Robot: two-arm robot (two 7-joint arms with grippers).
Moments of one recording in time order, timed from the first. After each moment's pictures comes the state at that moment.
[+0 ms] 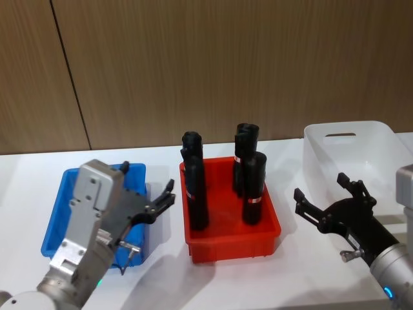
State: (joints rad) left arm -0.19 0.44 0.42 -1.66 -0.25 0.01 0.02; right arm -0.01 0.34 -0.23 -1.77 0.29 0.03 0.07
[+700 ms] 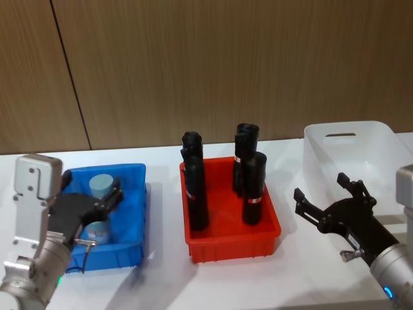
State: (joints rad) left arm -0.15 0.49 0.34 -1.70 -0.42 0.10 0.19; right arm -0.01 0.34 -0.23 -1.77 0.29 0.03 0.07
